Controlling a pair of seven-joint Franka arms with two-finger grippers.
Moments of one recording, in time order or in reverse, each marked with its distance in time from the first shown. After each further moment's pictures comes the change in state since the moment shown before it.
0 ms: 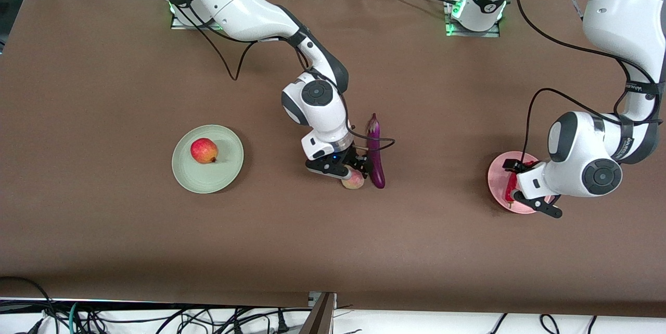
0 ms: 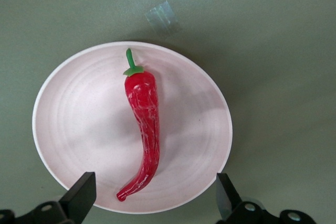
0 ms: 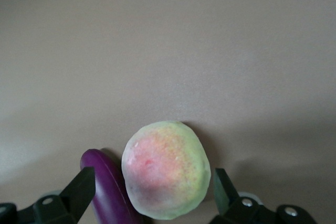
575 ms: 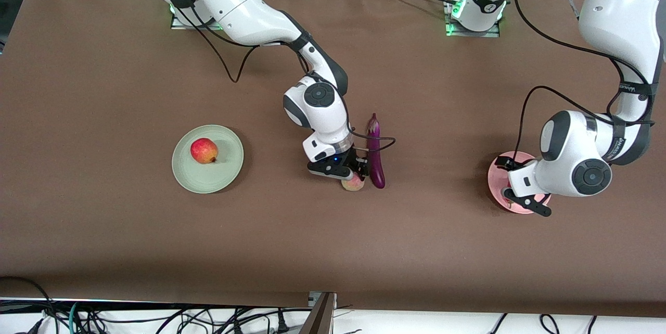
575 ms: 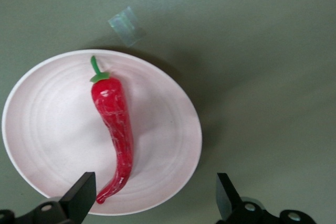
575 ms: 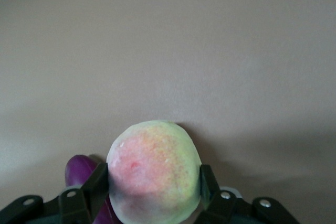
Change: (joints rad) left arm 0.001 -0.002 -0.055 0.006 0.000 -0.043 -0.001; right arm 0.006 0.028 -0.025 0.014 -0.022 0.021 -0.028
